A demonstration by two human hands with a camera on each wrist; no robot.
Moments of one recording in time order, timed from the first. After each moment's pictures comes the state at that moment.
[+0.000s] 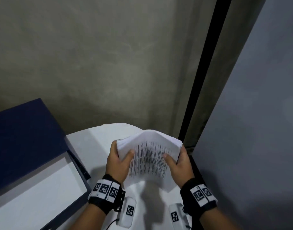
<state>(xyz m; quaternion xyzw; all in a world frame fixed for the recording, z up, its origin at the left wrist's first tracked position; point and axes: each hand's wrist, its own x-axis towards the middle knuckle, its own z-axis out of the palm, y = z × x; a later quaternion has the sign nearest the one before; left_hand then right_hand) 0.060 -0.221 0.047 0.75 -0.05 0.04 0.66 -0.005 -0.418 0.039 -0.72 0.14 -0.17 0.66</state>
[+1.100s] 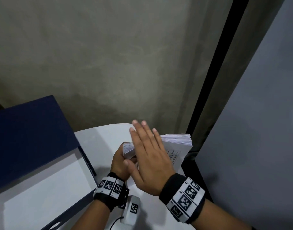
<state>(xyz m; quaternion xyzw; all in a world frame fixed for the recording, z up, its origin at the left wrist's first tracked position) 0.066 -0.211 0.051 0.65 0.00 -0.09 0.76 0.001 -0.320 0.131 -0.97 -0.17 -0.13 0.10</state>
